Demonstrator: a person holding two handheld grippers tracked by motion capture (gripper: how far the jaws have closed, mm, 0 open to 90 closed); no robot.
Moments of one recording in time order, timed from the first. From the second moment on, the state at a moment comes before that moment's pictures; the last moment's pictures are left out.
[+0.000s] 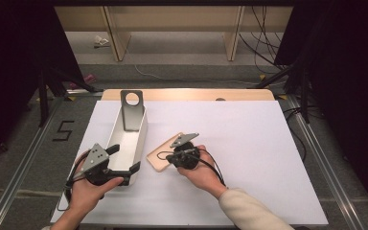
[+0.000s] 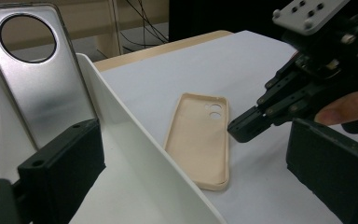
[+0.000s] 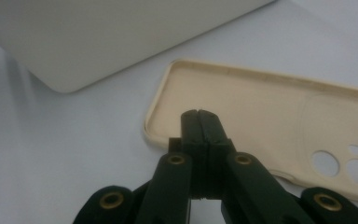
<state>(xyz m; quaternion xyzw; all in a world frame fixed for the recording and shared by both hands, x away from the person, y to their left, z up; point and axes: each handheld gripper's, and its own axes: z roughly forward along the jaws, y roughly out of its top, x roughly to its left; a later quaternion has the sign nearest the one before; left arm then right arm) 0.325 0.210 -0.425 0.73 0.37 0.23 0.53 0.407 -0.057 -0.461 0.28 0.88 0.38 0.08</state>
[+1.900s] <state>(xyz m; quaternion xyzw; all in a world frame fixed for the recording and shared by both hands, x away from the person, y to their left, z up) 0.324 0.211 -0.426 0.73 0.37 0.22 0.53 0.418 -0.082 -0.466 0.21 0.94 0.25 0.05</state>
